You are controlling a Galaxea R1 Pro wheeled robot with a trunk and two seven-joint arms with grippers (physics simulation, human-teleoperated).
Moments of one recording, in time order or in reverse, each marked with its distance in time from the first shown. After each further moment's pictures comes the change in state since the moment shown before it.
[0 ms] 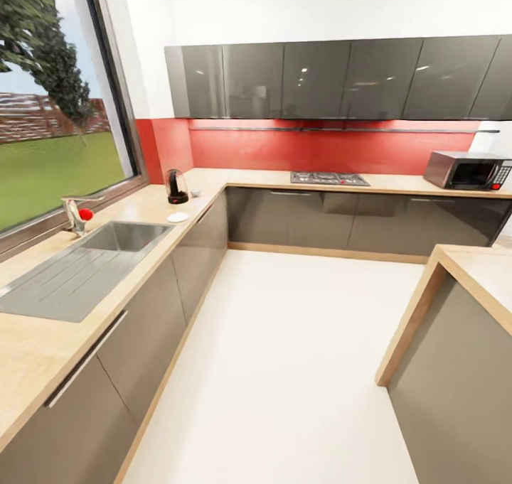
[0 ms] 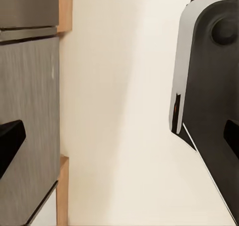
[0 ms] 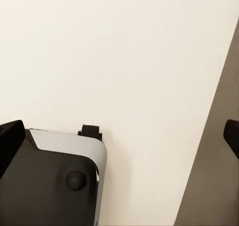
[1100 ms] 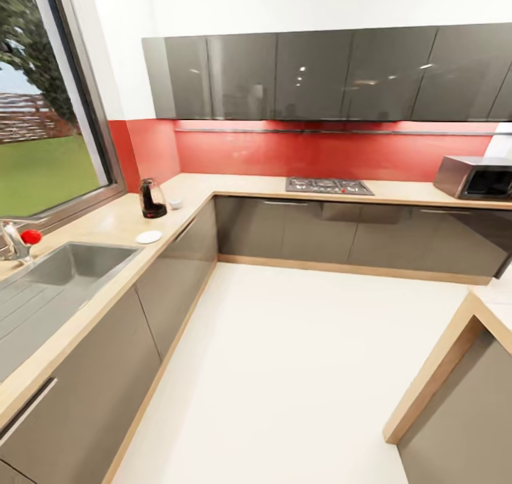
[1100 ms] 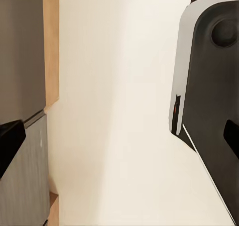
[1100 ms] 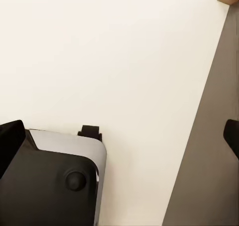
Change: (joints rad) left arm 0.001 0.000 0.001 0.000 0.003 -0.006 0.000; right arm 0.000 0.000 0.000 0.000 0.002 -0.002 0.000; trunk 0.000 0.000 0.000
